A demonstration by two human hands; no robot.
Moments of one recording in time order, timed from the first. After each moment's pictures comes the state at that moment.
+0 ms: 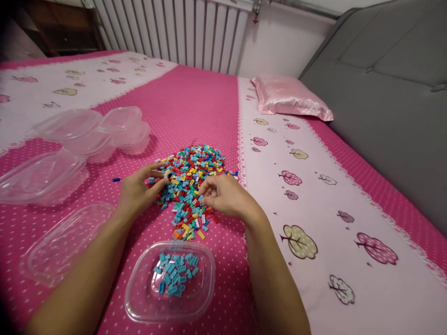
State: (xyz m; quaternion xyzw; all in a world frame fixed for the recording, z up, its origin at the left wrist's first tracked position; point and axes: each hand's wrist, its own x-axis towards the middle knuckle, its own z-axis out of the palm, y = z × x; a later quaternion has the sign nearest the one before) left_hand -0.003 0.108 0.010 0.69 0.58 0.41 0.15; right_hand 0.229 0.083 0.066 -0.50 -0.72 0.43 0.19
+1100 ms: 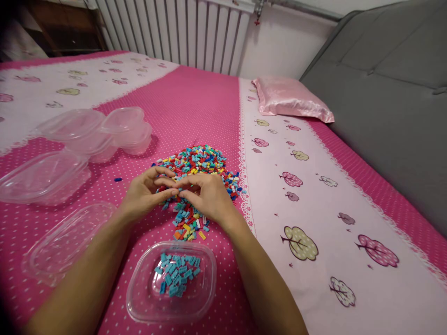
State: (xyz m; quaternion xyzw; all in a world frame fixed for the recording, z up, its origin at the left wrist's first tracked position) left_hand 0.011 0.094 0.025 0.60 0.39 0.48 0.51; right_hand 0.190 0.083 0.053 -0.43 -0.75 0.34 0.35
